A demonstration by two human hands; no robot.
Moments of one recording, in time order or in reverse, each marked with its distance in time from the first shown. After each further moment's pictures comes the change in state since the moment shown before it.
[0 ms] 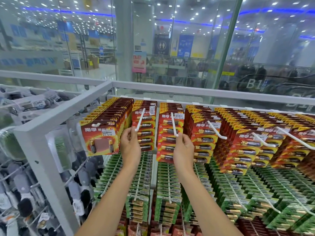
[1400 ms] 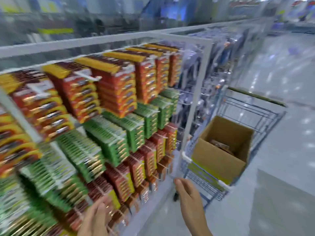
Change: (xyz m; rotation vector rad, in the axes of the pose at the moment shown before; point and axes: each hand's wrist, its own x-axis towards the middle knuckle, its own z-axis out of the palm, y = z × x) left_hand -0.331 -0.147 0.146 -0.270 -1.364 -0.725; right_hand -0.206 0.149 -0.448 -0.075 0.829 0.346
